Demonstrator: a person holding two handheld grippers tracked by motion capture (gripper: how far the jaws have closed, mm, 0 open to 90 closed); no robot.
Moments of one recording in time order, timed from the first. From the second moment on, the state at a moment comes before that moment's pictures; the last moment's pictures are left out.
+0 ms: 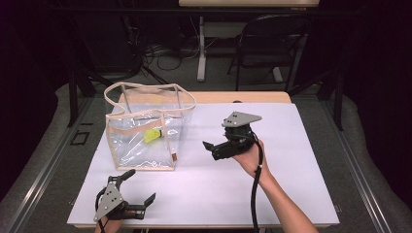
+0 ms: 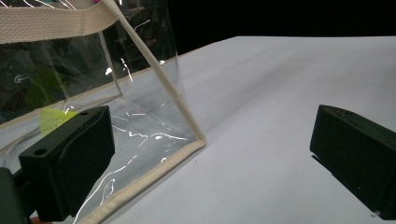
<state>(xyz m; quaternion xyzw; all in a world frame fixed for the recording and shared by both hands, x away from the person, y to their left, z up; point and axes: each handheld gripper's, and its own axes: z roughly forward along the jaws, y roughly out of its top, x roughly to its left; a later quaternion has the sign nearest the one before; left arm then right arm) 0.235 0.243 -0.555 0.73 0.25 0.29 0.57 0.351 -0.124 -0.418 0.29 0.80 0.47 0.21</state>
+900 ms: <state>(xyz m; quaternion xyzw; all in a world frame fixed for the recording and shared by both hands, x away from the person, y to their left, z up) 0.234 0.242 -0.556 0.73 0.25 0.29 0.56 0.298 -0.160 -0.460 0.28 0.80 0.48 0.22</state>
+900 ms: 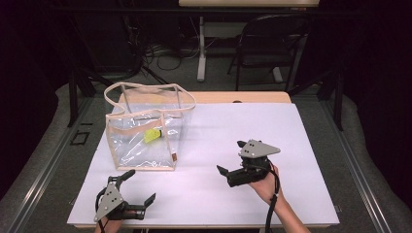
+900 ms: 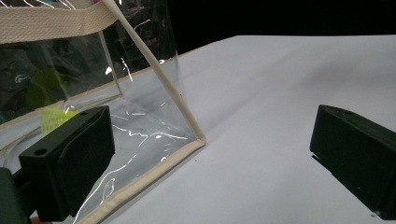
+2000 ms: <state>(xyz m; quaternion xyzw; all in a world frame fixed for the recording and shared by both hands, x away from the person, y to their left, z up) 0.235 0.241 -0.556 0.73 0.25 0.29 0.56 0.260 -0.181 -0.492 0.25 0.80 0.49 0.24</state>
